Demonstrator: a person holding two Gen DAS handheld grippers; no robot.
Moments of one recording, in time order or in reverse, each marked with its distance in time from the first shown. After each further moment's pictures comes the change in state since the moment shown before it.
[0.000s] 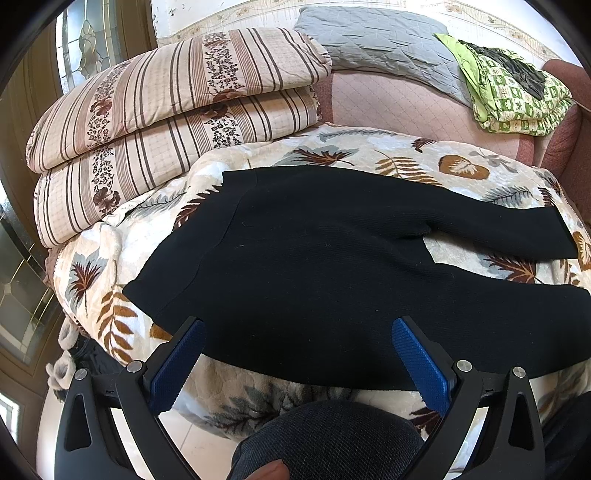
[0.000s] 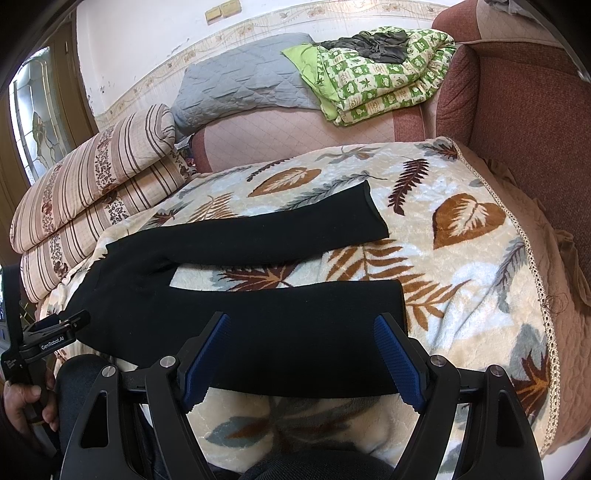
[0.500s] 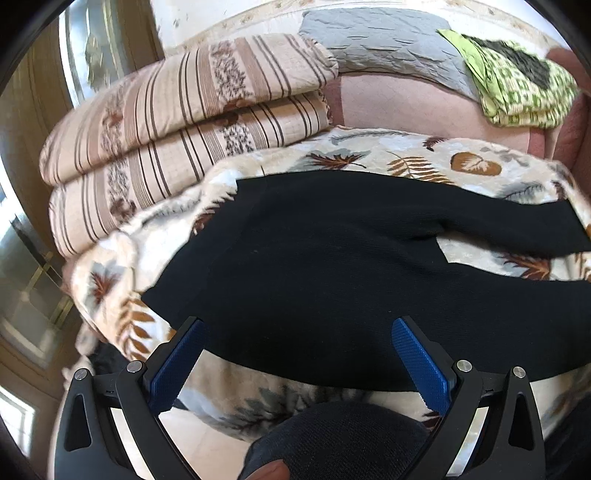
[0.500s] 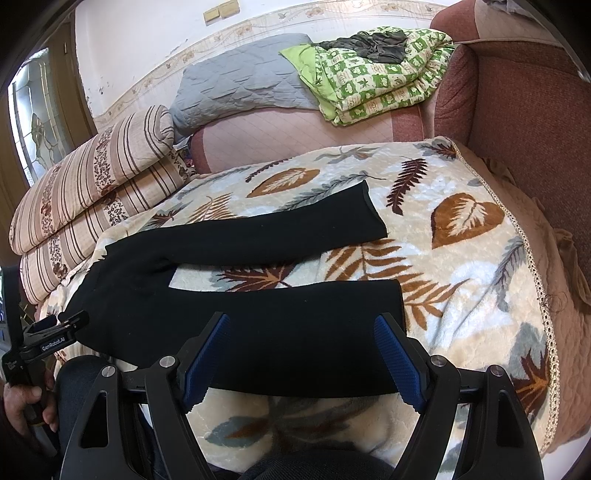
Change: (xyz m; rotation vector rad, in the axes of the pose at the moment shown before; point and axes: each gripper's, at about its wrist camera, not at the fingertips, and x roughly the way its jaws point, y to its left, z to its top) left arm -0.004 -0.019 -0.010 0.059 -0.039 0.110; right arm -0.002 0.000 0.001 0.002 -0.001 0.000
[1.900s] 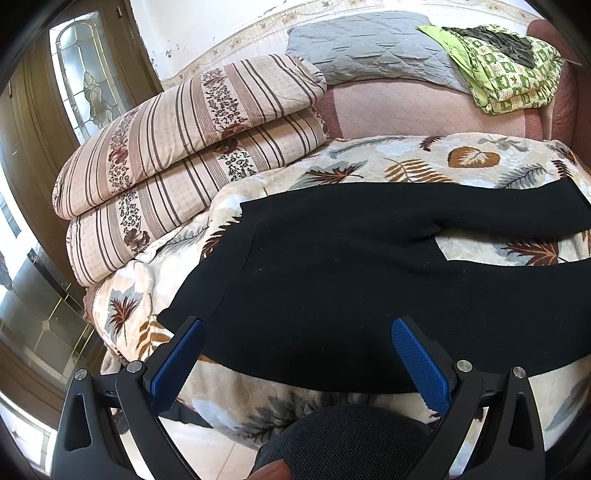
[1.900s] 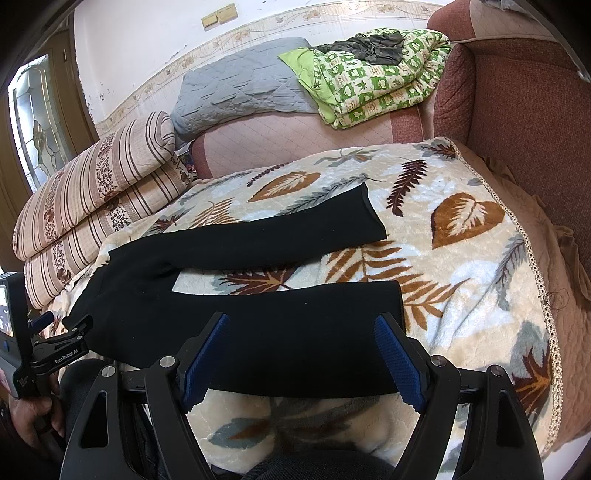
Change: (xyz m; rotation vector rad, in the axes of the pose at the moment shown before) left arm -0.009 -0.015 -0.007 0.080 -0.064 0.064; right arm 0.000 -0.007 -0.003 0.019 -0.009 0.007
